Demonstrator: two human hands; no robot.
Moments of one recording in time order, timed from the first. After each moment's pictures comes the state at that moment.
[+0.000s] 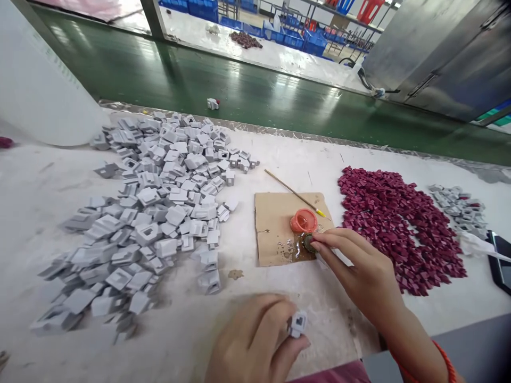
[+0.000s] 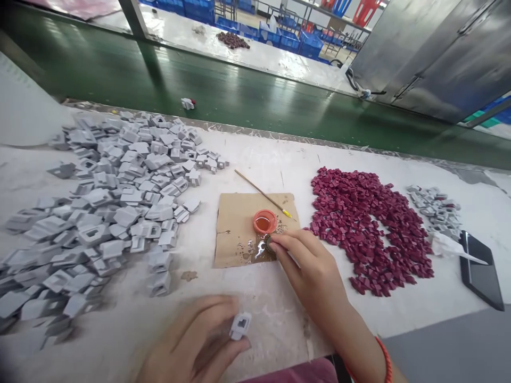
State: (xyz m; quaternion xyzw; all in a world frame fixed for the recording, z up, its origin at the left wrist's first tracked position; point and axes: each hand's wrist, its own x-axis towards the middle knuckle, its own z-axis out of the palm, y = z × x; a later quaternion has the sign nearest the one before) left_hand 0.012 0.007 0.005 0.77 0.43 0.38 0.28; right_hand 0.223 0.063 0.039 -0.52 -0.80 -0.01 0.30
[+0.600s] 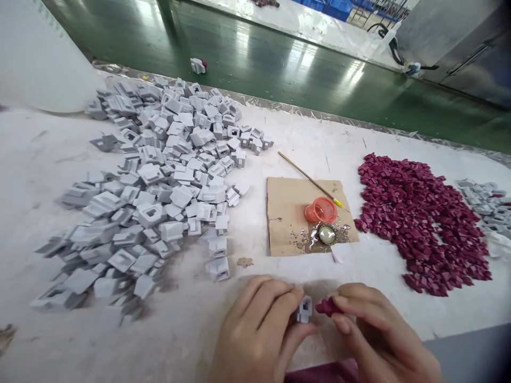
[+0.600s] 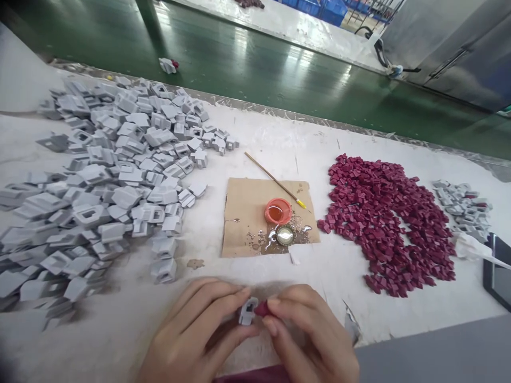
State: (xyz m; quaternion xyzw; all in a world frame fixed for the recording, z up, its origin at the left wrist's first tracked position) left_hand 0.009 0.013 0.002 0.76 0.42 0.39 0.30; right_hand 0.190 -0.009 0.030 -0.51 -0.72 0.20 0.43
